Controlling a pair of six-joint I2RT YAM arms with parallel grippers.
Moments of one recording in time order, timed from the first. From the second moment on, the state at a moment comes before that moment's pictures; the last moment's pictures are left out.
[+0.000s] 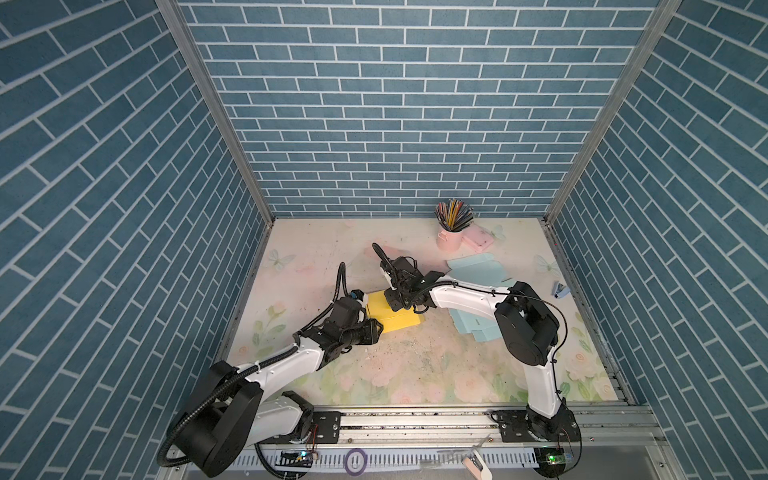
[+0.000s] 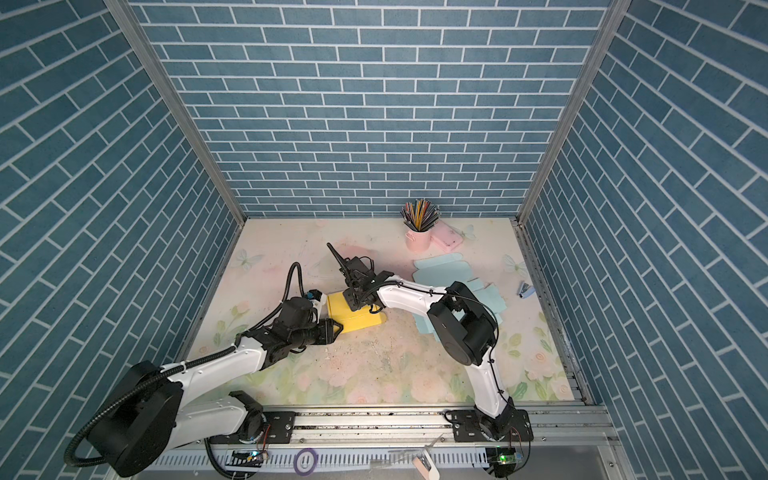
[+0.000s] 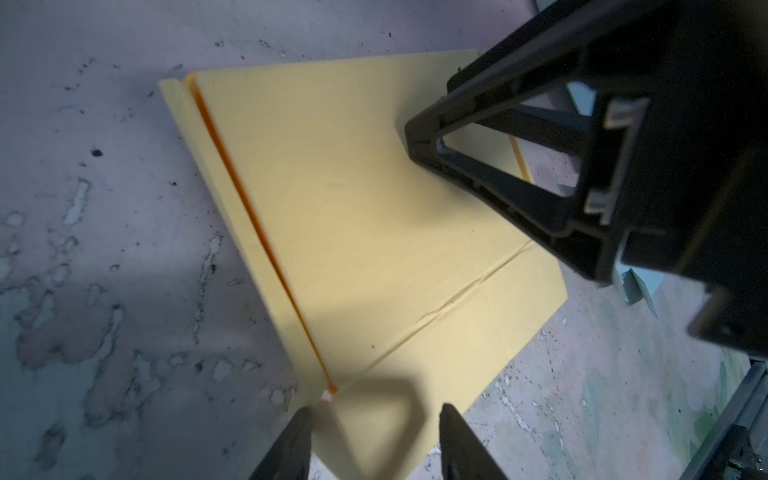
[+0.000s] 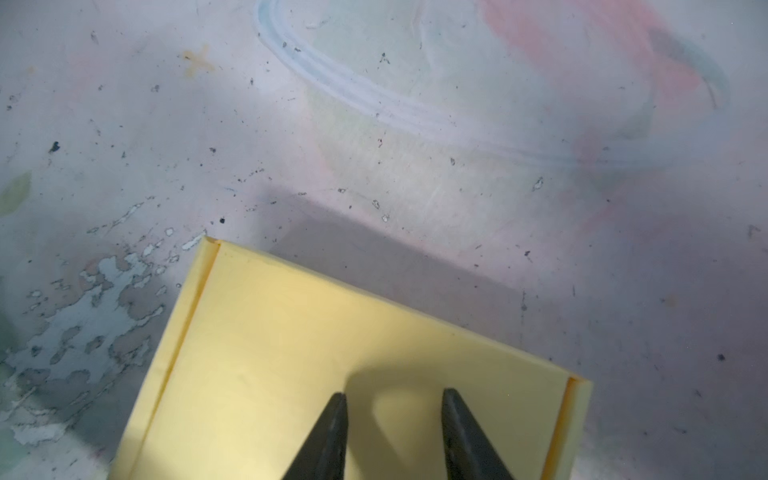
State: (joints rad) left arm -0.55 1.21 0.43 -0.02 0.18 -0.55; right arm 0.93 2.04 1.47 -0.39 0.06 0.22
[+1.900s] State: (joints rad) left arm -0.55 1.40 0.57 -0.02 0.18 -0.48; right arm 0.77 1.78 1.14 -0.36 -0.11 0.41
